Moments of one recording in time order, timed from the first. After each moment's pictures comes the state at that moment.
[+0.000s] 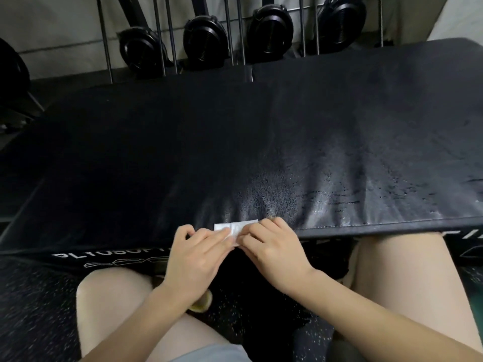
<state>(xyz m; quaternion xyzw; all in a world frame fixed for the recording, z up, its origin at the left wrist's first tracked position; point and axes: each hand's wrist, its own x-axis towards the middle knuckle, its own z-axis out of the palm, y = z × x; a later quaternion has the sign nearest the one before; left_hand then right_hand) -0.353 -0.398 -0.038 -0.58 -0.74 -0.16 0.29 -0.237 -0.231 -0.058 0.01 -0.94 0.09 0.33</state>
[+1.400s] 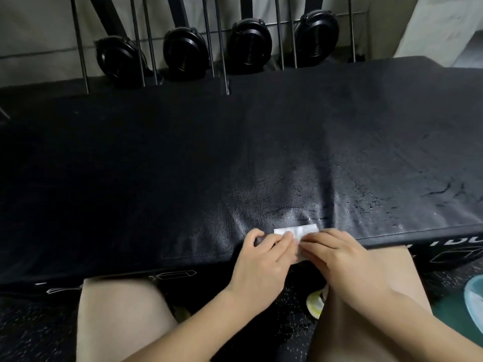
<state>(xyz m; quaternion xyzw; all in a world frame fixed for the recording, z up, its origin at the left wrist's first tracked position) -0.269 -0.260 -0.063 -0.66 -0.69 -0.18 0.23 -0.125 -0.112 -0.050 -0.10 -0.96 0.08 0.26</state>
